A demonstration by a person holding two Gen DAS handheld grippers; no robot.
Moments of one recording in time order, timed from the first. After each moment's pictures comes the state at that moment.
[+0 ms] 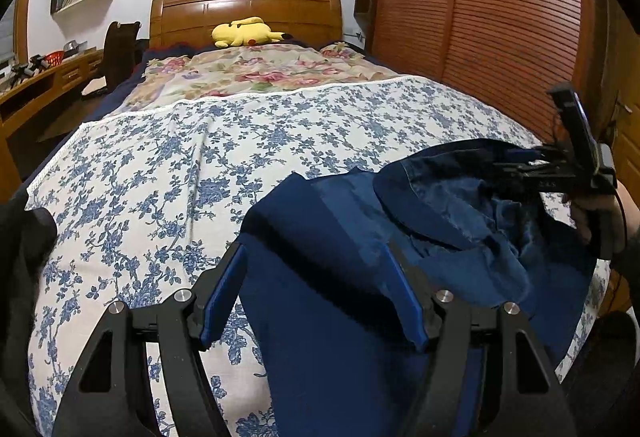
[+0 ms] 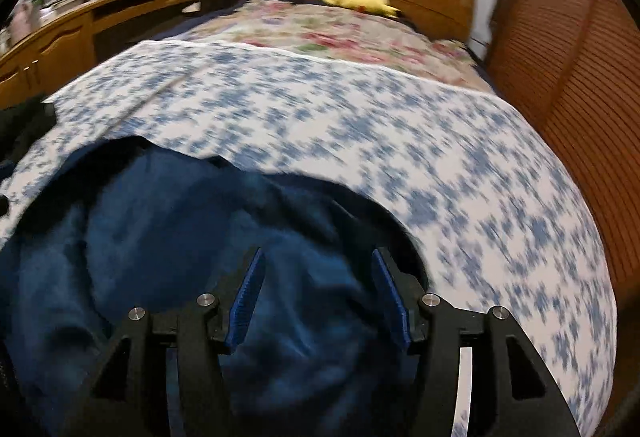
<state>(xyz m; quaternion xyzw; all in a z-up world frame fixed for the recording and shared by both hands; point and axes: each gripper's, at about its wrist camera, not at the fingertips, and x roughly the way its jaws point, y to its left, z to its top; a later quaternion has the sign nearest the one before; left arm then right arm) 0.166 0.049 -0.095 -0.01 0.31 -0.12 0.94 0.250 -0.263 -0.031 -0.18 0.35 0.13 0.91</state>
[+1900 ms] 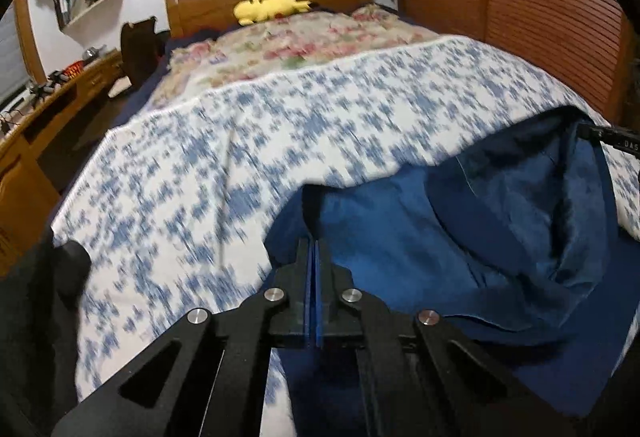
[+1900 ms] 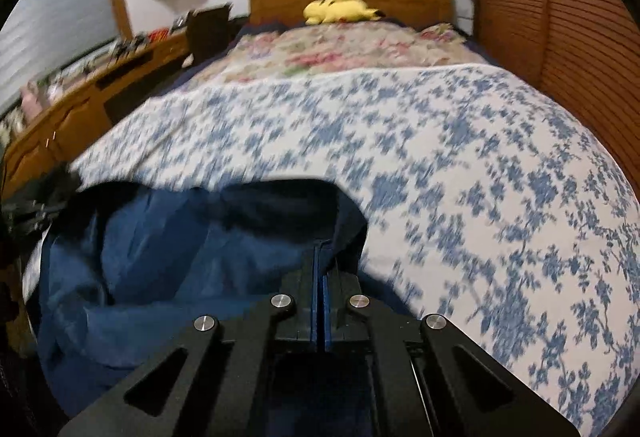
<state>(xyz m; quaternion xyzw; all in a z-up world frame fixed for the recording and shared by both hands) 0.235 0.029 -0.081 0.06 0.37 -0.03 0.93 0.277 -0.362 -0.011 -0.03 0.33 0.19 0.92</state>
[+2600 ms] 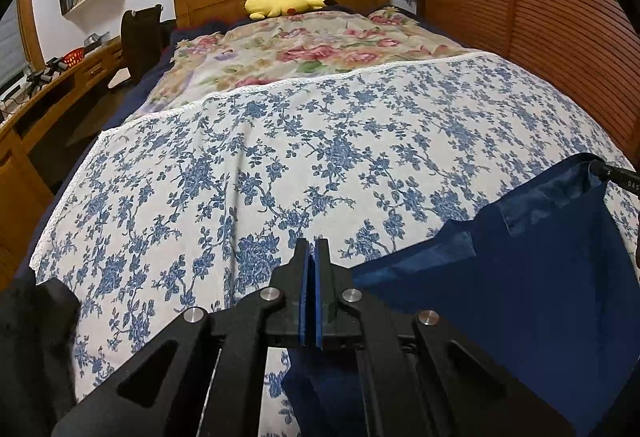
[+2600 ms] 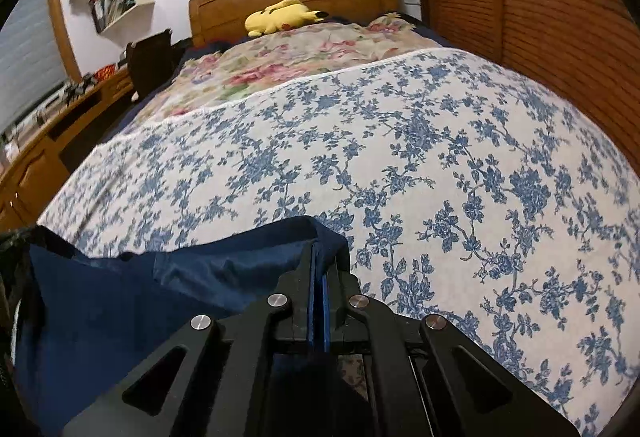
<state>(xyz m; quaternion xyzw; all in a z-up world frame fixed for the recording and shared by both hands) 0.310 0.051 -0.084 0.04 0.38 -0.03 0.92 0.348 -0.354 -0.032 -0.01 0.35 0.12 0.93</state>
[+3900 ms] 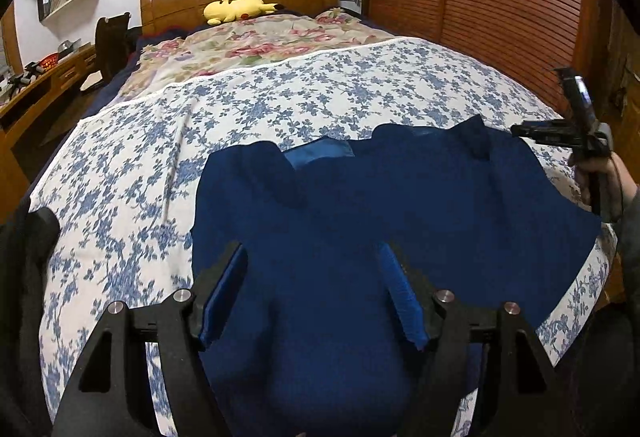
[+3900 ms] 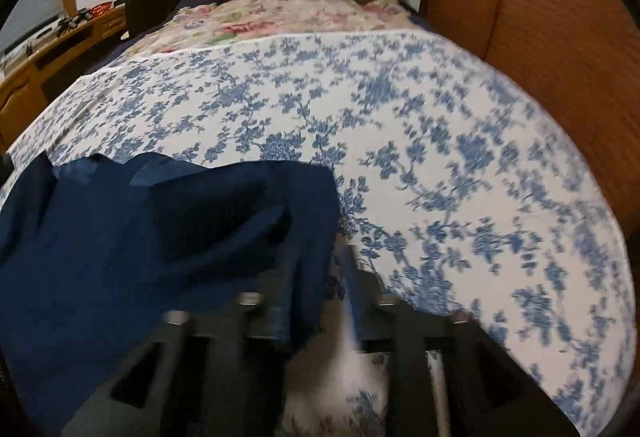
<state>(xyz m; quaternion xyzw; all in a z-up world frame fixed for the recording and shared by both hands) 0.157 -0.010 -0.090 0.03 0.37 -0.10 0.92 0.287 -0.377 -0.038 -0.10 0.37 0.08 0.92</state>
